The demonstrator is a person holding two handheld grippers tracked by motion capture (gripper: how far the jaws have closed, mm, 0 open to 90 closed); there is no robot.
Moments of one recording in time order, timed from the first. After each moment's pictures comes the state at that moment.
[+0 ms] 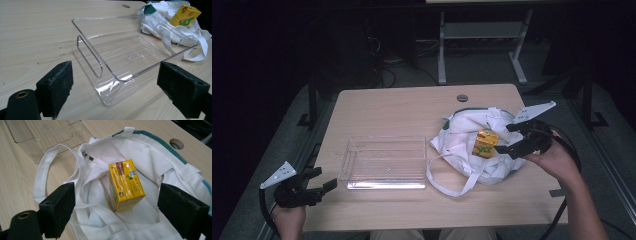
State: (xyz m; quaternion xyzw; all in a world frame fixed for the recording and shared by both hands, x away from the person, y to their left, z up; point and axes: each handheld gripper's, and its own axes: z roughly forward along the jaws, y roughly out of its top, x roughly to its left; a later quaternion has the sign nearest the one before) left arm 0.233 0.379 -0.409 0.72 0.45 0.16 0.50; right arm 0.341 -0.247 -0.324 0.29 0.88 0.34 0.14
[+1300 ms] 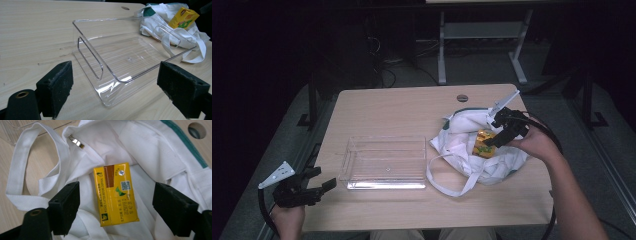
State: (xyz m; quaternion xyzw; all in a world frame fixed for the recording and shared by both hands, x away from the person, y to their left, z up) left arm 0.234 0.382 -0.409 0.72 0.45 0.16 0.51; right arm 0.400 -0.213 -0.343 0.26 0.93 0.25 0.10
